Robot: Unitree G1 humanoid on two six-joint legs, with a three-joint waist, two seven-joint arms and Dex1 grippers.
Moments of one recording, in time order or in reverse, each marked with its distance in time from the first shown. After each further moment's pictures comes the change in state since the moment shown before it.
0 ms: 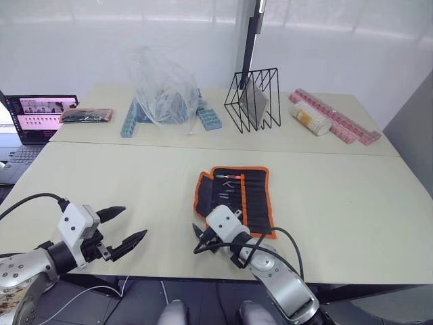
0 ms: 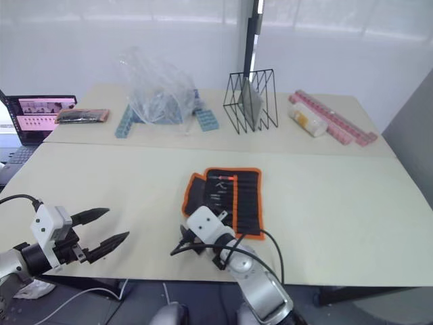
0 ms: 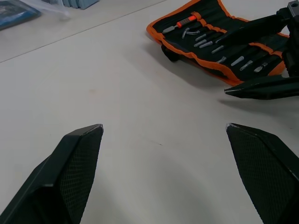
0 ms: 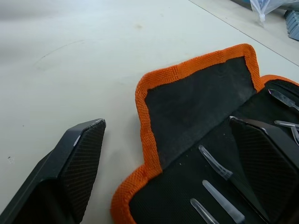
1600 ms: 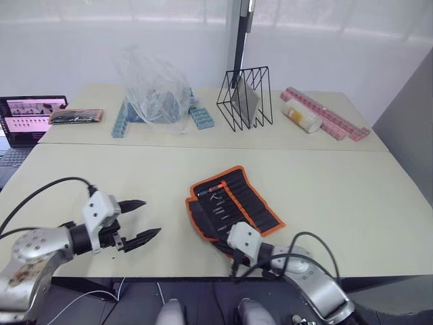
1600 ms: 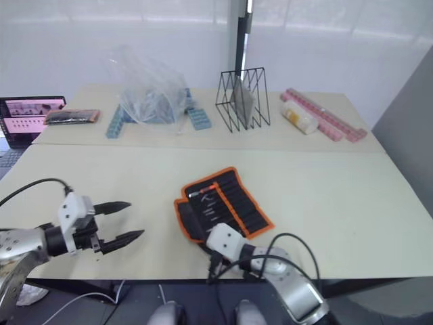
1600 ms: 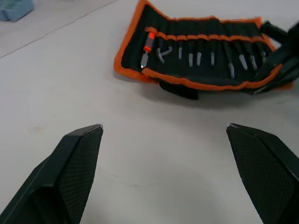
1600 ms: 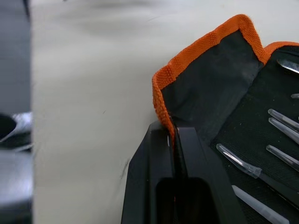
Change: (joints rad) left arm -0.268 0.133 -0.246 0.217 0.075 -0.108 -0.174; right arm 0.059 -0.324 -0.134 -0.037 0.261 -0.225 0.547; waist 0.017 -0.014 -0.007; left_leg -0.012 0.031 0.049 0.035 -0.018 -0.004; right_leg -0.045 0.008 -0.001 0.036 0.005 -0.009
